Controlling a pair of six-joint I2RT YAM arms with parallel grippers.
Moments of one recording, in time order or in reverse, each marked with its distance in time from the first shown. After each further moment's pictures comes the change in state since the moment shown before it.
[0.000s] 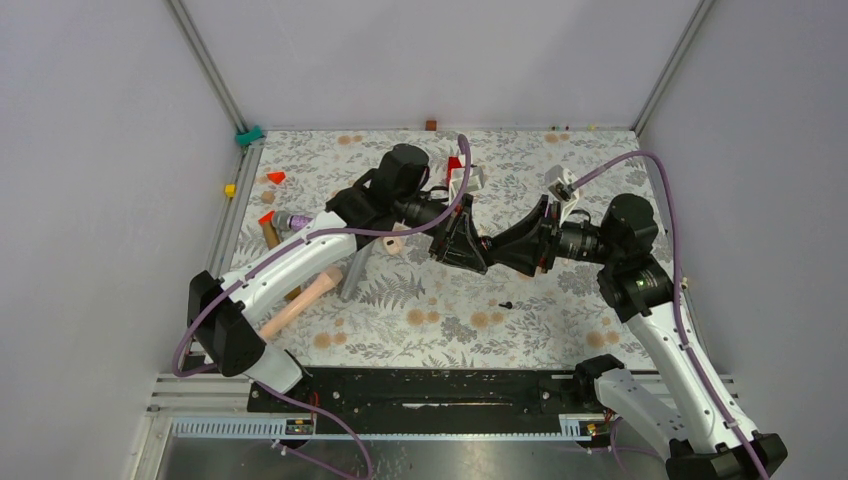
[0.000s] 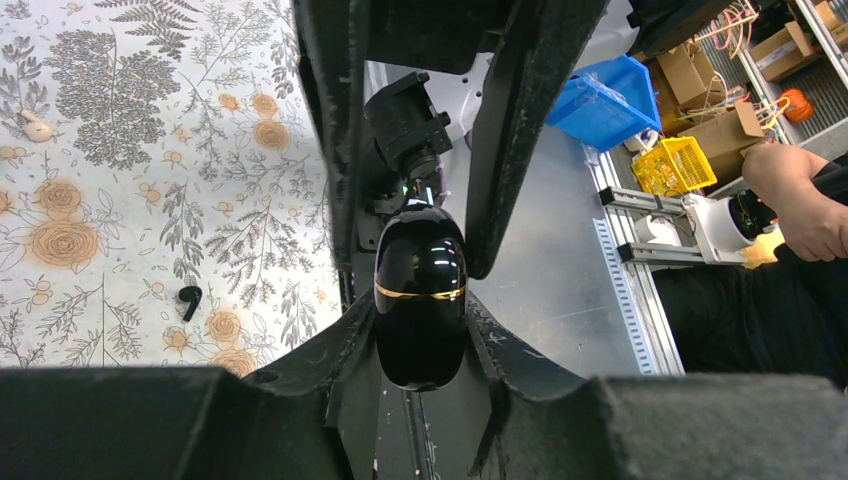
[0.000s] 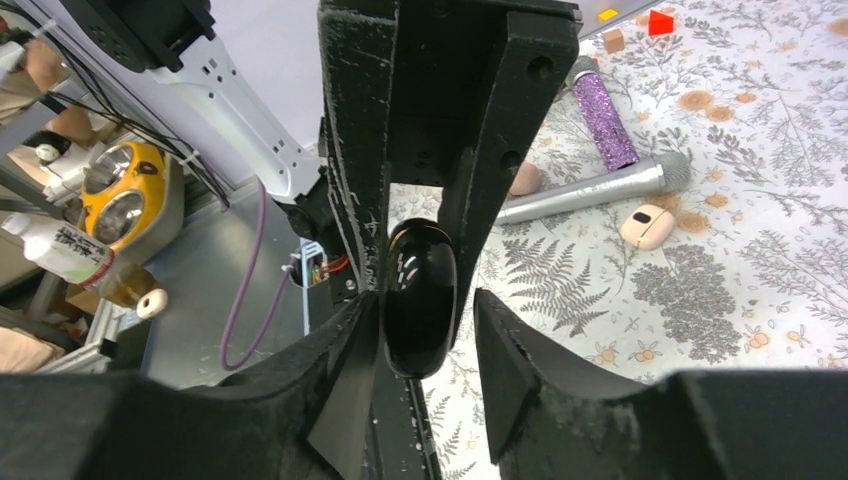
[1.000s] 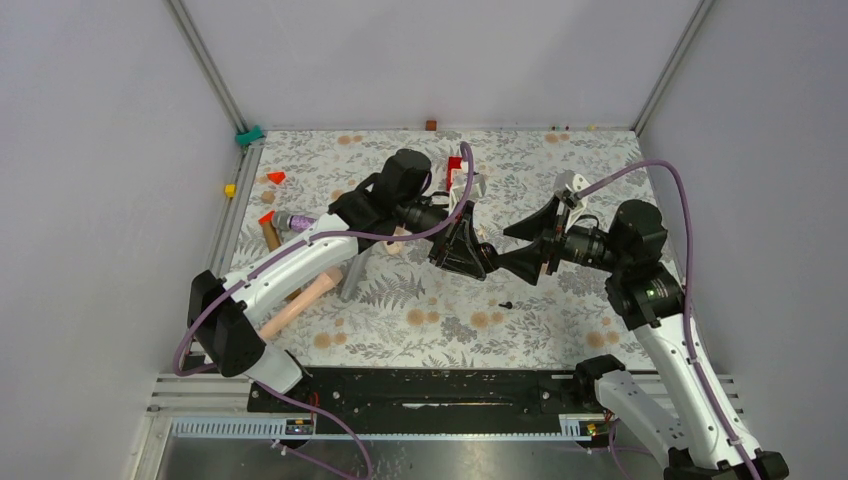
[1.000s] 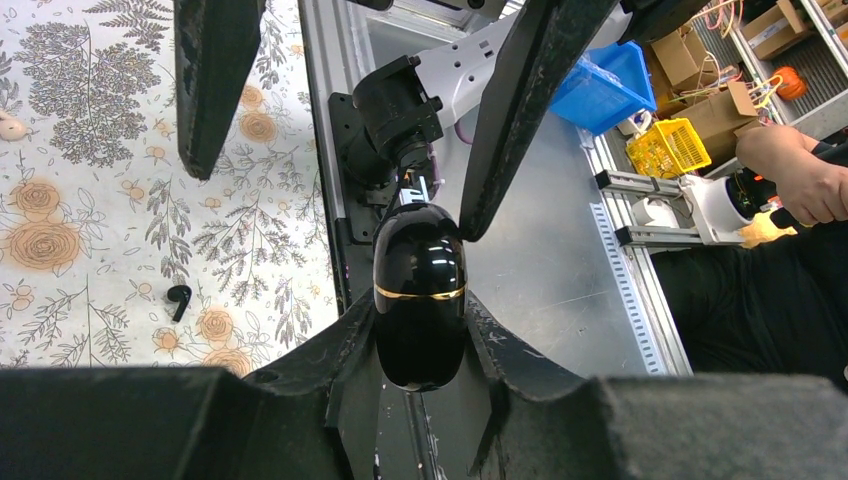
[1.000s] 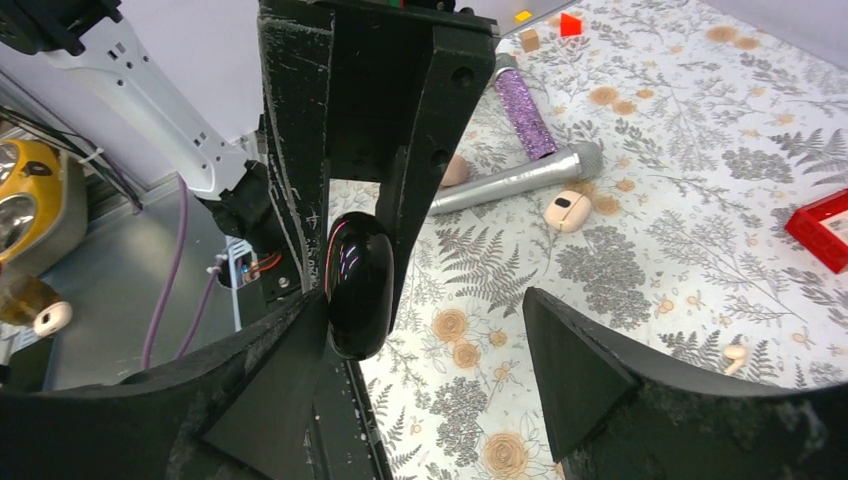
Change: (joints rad) left arm -0.010 -0.001 -0.030 0.002 0.029 0.039; right arm -0.032 -0.059 0.011 -0.139 0.107 -0.160
